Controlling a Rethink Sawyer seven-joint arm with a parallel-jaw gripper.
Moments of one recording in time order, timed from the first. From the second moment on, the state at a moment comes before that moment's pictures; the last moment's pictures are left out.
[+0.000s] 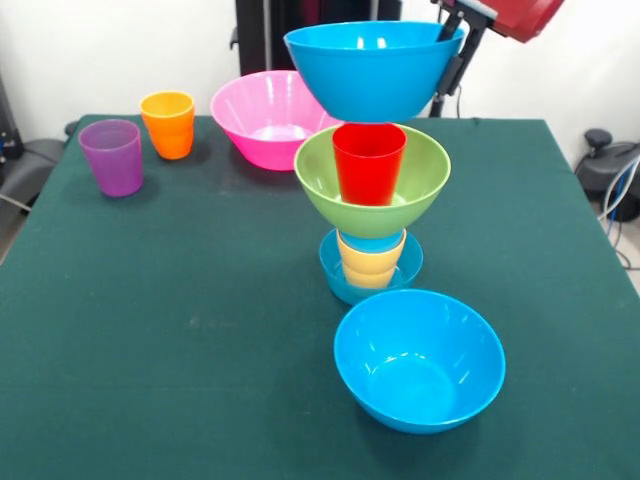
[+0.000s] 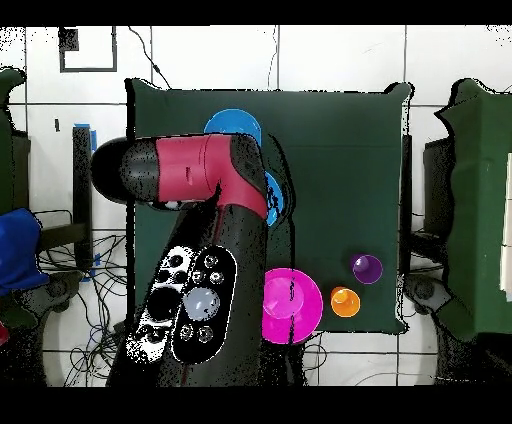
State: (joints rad) arm 0.15 -0.67 -0.28 1.30 -0.10 0.97 2.35
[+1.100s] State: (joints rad) arm 0.15 -0.68 -0.27 1.33 -0.15 0.88 2.35
